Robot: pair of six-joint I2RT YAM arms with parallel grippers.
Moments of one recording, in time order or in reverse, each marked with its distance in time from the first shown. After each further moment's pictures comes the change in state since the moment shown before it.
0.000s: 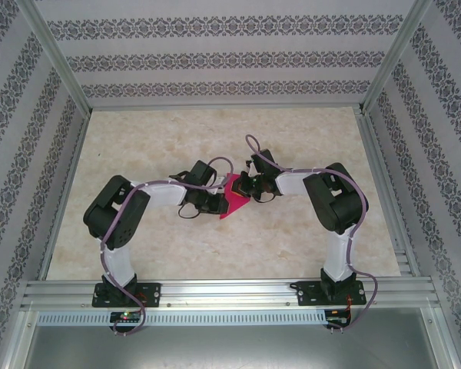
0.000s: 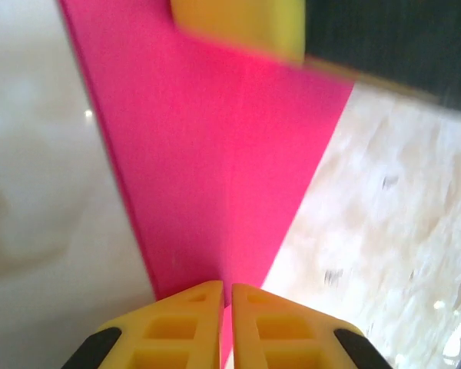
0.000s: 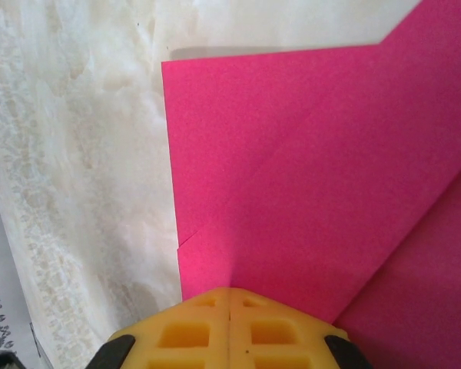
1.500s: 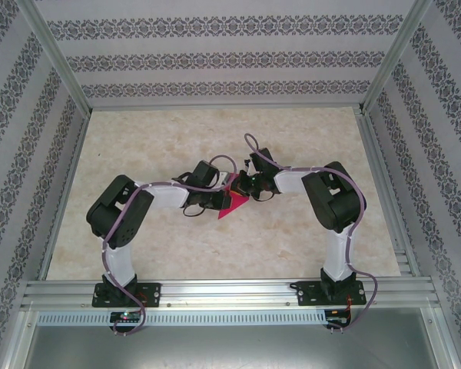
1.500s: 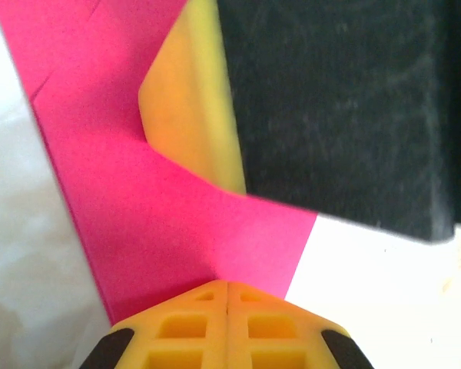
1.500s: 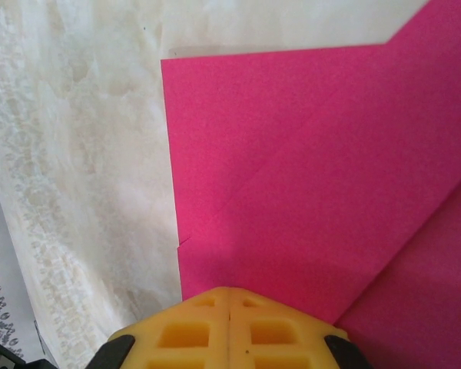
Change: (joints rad) left arm -0.016 0.028 -0.020 0.204 -0.094 -0.009; right arm 0.000 0.024 0.037 -0.030 -0.012 -0.002
